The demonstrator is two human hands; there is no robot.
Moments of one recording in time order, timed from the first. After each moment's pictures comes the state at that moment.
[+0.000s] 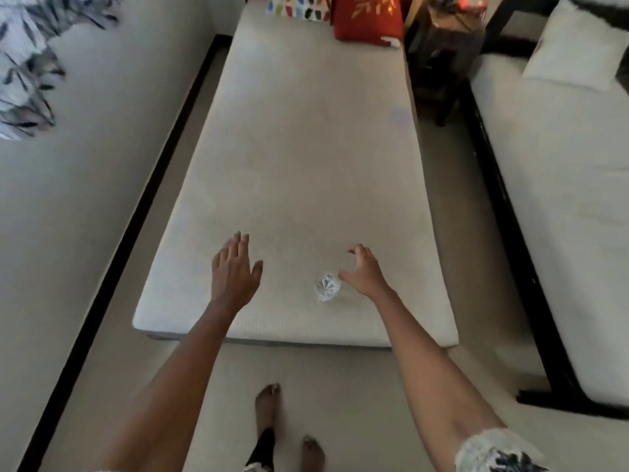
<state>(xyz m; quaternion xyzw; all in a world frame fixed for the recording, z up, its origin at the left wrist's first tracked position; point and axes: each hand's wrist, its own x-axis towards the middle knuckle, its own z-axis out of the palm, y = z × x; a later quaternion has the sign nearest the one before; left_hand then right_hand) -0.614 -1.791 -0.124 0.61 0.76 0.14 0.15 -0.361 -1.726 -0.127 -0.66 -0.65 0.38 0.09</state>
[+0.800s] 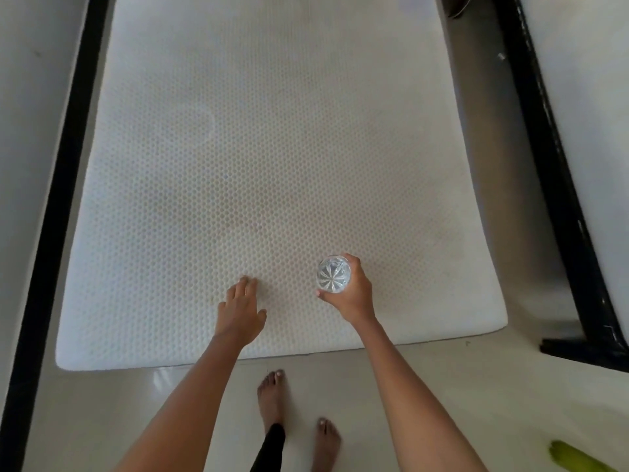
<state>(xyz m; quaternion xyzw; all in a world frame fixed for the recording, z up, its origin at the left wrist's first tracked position) -0.594 -1.760 -0.338 0.60 0.71 -0.11 0.35 -0.379 -1.729 -0.336 -0.72 -0.51 0.43 0.20</state>
